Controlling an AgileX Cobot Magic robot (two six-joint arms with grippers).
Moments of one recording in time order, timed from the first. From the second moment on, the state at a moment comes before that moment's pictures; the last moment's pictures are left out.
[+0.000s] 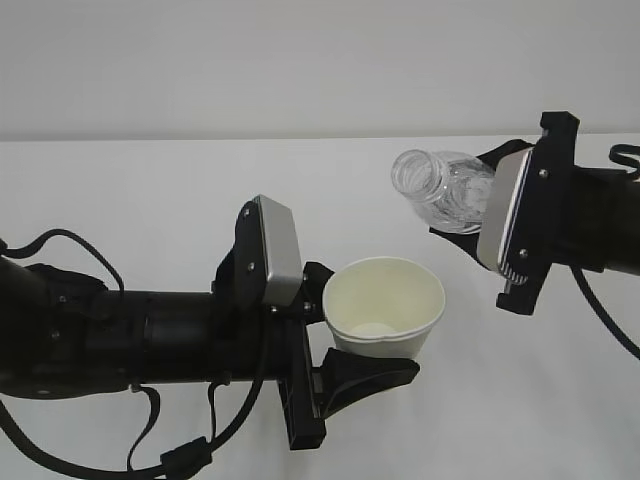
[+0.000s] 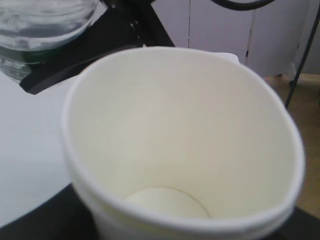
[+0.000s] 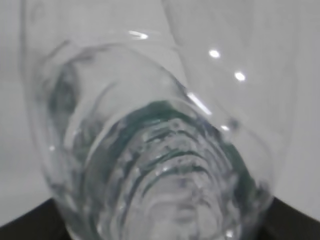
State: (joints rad) left arm -0.67 1.90 -0.71 0.85 -1.03 -0.31; right arm 0.22 1.48 -0.60 -0.88 -0.53 -0.40
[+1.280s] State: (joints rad) left arm -0.67 1.90 -0.71 0.80 -1.04 -0.32; right arm 0.22 1.48 -0.60 -0.68 -0.53 -0.84
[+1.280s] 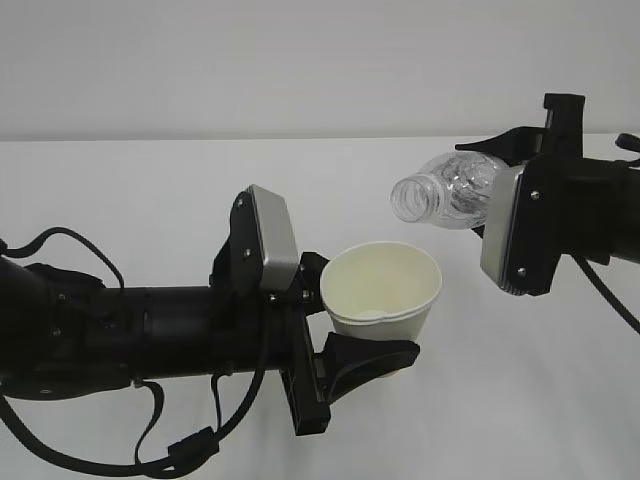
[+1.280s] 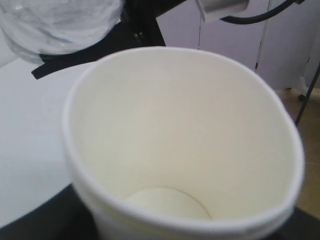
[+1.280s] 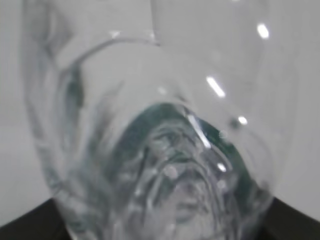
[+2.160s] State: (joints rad) left arm -0.67 1.90 -0.71 0.81 -1.03 -0.33; right arm 0.22 1.48 -0.60 -0.68 -0.56 -0.96
